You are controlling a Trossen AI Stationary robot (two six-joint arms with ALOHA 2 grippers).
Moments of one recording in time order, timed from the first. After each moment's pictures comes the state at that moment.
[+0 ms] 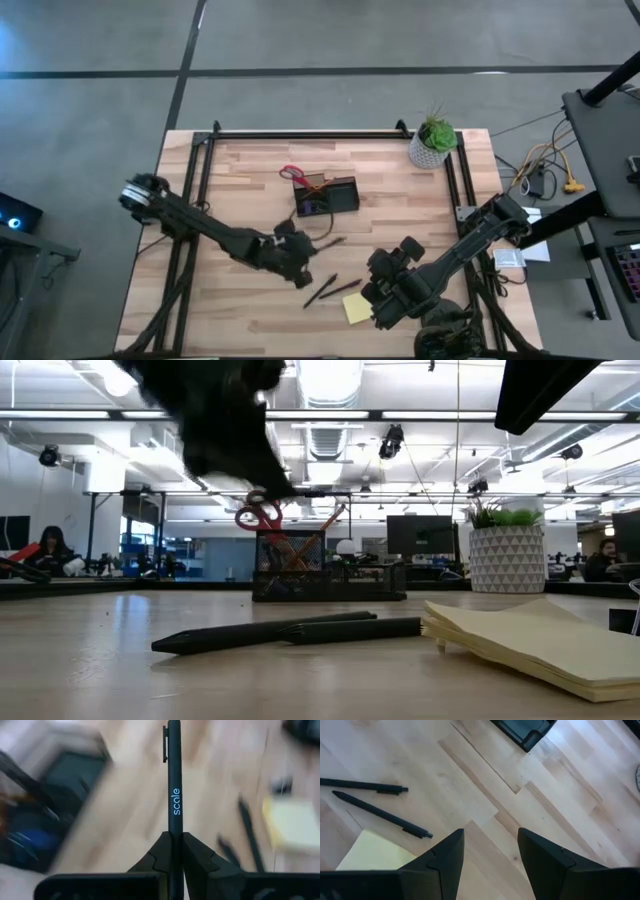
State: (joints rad) left arm -0.39 1.61 1.03 -0.21 -0.53 -0.59; right arm 0.65 1.88 1.62 -1.41 0.58 1.41
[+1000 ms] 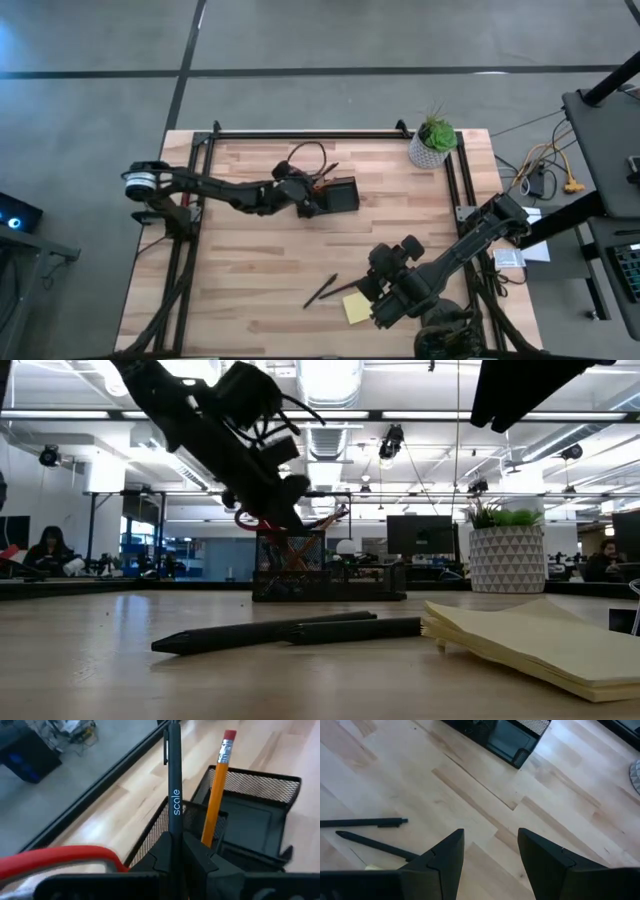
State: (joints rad) left arm 0.09 1.62 0.84 0.18 -0.59 -0.15; right arm 0.65 1.88 1.61 -1.41 0.68 1.53
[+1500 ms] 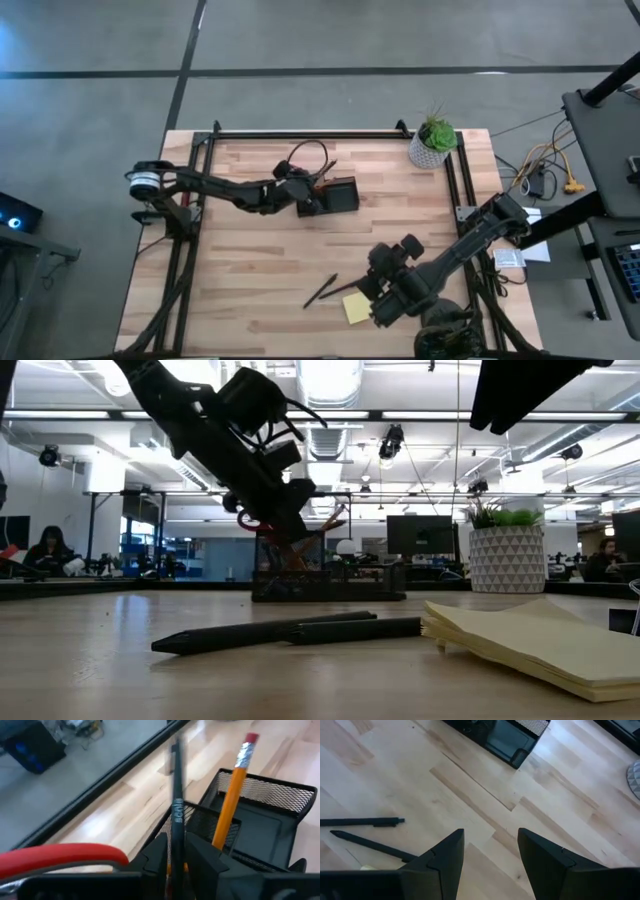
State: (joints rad) left arm 0.12 1.72 0.85 0.14 -0.60 -0.23; right arm 0.64 1.88 1.61 -1.41 0.68 1.52
